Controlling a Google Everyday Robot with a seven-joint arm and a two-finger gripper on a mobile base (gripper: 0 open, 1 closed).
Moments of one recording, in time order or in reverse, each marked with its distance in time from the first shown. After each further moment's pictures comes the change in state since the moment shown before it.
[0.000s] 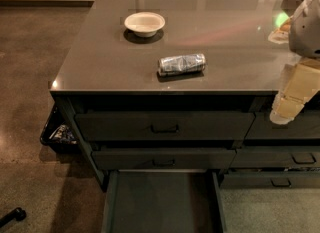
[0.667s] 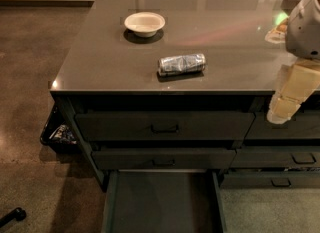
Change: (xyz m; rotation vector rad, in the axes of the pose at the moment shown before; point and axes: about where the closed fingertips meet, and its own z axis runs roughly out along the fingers) arm -0.005 -0.002 0.005 0.004 -0.007 -0.018
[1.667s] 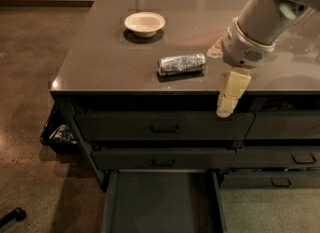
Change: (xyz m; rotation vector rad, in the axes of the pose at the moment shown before) arm -0.064 -0.034 0.106 -0.151 -0.134 -0.168
